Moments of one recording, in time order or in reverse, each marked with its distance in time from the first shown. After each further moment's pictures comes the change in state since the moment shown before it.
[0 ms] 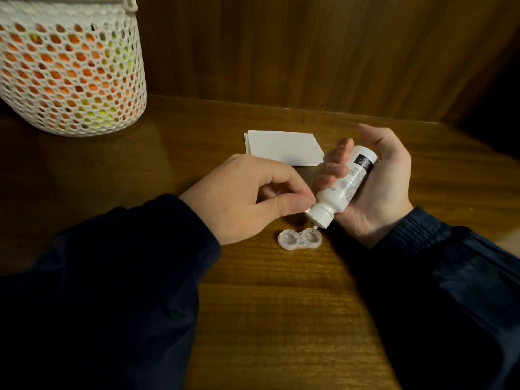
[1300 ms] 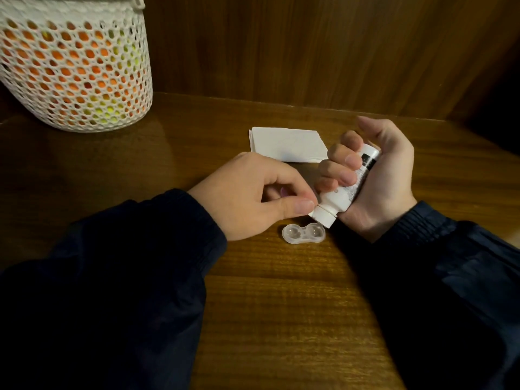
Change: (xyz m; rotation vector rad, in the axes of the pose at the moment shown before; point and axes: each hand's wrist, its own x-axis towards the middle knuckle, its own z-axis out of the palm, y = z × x) left_hand -0.001 -0.004 0.003 -0.004 -0.012 -0.007; right_hand -0.006 -0.001 0.008 -0.133 -0.057 -0.036
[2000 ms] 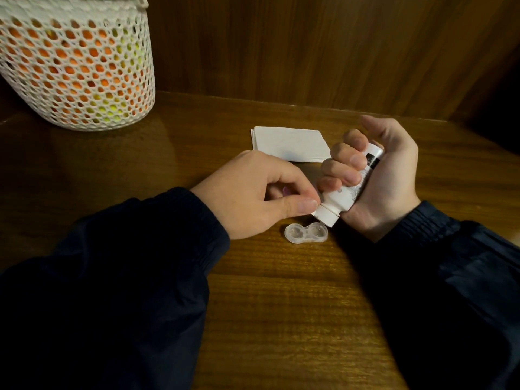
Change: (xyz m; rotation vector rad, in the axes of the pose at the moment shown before) left_hand -0.001 0.002 0.000 -0.012 -0.004 -0.001; right_hand -0.002 0.000 0.003 -0.002 0.008 -0.005
